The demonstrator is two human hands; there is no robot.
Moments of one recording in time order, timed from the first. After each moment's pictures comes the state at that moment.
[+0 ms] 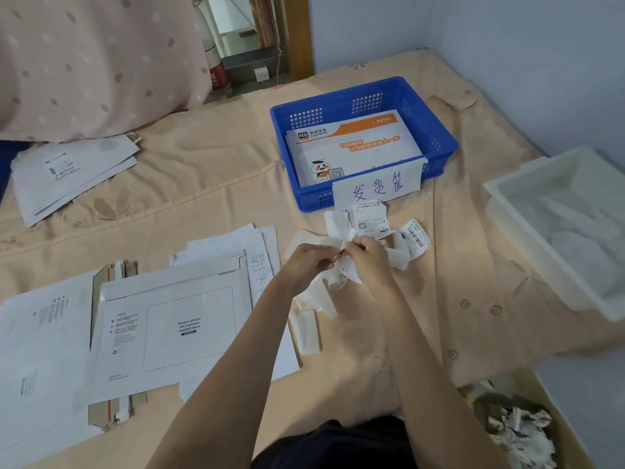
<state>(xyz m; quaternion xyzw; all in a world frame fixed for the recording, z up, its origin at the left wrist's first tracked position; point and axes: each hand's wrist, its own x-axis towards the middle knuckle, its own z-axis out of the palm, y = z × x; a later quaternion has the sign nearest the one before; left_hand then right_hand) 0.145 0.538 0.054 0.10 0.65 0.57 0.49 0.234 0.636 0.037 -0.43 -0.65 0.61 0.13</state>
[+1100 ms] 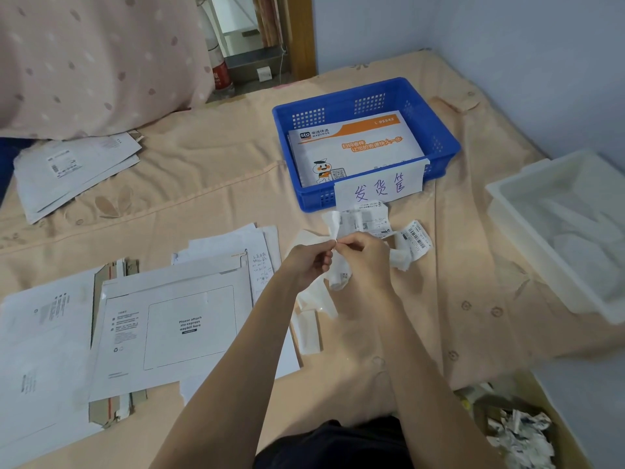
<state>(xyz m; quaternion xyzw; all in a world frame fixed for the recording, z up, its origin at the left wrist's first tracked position) 0.141 0.542 0.055 -0.04 0.60 0.61 0.51 0.233 0.623 0.048 -0.41 -0.68 0.57 0.21</state>
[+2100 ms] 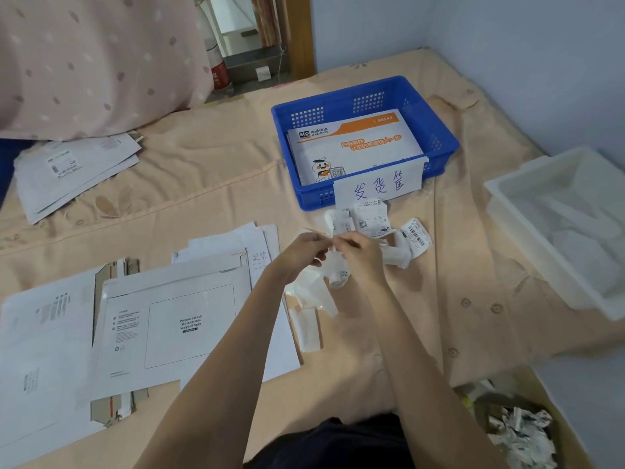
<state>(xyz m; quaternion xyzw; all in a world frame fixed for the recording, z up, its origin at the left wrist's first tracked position) 0.130 0.540 0.067 0.20 0.74 0.45 0.47 0.228 0.620 0.048 -0.41 -0.61 0.65 0.18</state>
